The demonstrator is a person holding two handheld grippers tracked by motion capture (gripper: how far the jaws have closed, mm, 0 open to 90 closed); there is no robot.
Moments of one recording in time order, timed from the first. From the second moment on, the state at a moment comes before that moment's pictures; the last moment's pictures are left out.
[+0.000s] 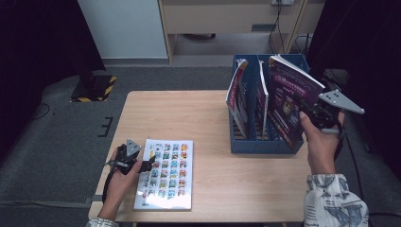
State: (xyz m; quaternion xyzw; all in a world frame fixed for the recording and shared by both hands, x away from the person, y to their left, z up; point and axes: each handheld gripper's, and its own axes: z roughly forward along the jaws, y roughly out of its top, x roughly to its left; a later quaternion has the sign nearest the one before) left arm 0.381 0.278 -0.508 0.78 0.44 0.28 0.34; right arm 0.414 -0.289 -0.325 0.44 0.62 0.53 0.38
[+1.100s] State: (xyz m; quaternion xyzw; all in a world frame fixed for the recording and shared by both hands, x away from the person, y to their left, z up) left arm 0.381 0.279 -0.508 0.78 0.44 0.28 0.34; right arm 0.485 -0.267 -0.348 0.48 0.60 0.52 0.37
